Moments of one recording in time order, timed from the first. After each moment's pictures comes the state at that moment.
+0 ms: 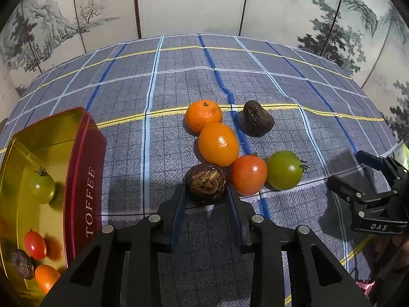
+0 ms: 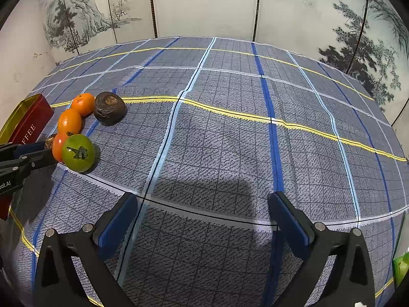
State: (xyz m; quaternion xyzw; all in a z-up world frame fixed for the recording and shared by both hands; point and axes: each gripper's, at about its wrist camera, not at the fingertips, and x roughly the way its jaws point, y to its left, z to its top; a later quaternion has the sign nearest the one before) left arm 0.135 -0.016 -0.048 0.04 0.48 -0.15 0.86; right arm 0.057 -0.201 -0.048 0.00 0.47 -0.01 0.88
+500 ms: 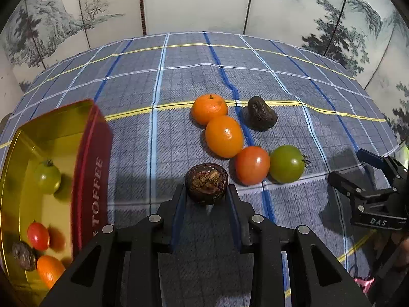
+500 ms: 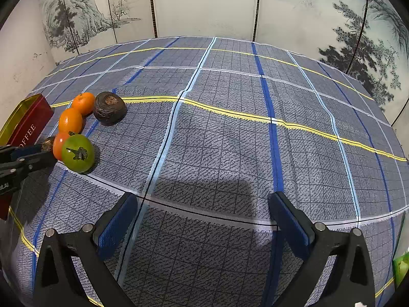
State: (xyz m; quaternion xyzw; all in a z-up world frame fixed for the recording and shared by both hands) left arm 0.128 -0.010 -0.045 0.03 0.49 -0.14 0.86; right arm 0.056 -0.201 -0.048 0.00 0.47 -0.01 0.88
